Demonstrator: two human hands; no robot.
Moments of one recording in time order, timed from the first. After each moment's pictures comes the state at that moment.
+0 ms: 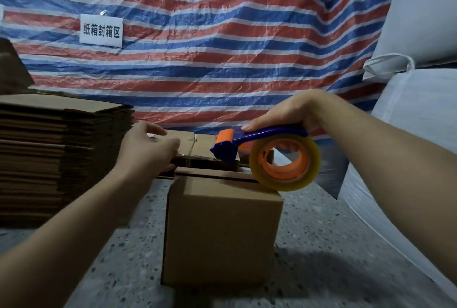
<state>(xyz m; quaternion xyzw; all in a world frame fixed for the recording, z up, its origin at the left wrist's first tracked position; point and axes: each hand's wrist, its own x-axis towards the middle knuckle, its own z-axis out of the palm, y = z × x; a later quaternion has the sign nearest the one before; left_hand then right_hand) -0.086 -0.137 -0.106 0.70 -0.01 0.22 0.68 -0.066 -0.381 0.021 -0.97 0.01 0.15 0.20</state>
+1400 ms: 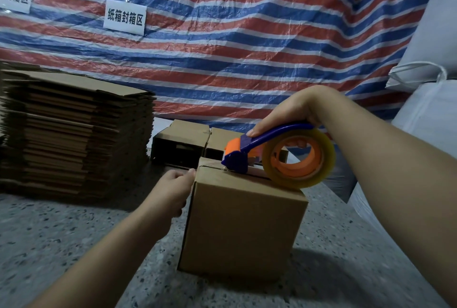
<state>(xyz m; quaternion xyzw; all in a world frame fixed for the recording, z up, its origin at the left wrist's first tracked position) -0.088 -0.134 -0.180 0.72 0.04 0.03 0.69 -0.054 -0.334 0.020 -0.97 0.02 0.21 0.12</state>
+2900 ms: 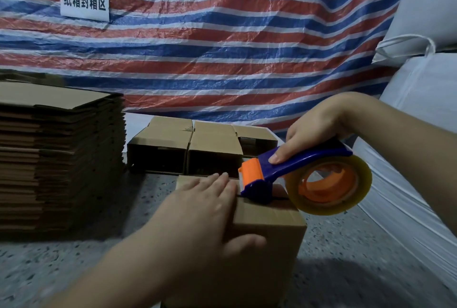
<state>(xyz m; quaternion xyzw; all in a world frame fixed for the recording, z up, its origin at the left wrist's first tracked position) -0.115 -0.174 -0.117 0.95 -0.31 0.07 -0.01 -0.050 -0.388 0.016 -0.96 0.05 0.28 0.02</state>
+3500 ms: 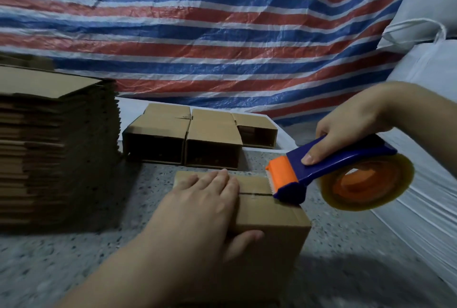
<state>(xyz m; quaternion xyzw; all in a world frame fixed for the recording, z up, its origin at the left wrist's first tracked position) -0.109 -0.174 -0.129 0.94 -0.31 0.10 -0.01 -0.065 -0.409 0.026 -0.95 0.09 0.31 -0.05</state>
